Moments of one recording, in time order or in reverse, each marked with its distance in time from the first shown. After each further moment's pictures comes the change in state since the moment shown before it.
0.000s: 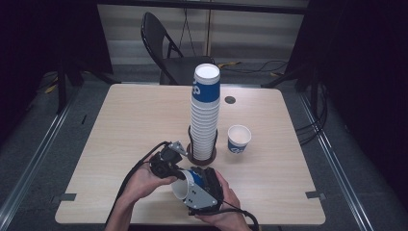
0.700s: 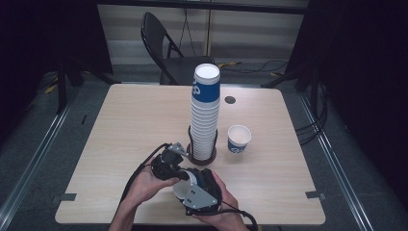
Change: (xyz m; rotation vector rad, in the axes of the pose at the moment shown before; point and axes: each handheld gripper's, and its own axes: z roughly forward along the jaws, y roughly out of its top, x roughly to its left) left arm -0.002 -0.006 0.006 -0.079 0.011 -0.027; right arm 0.002 0.005 -0.001 -0.031 0.017 0.052
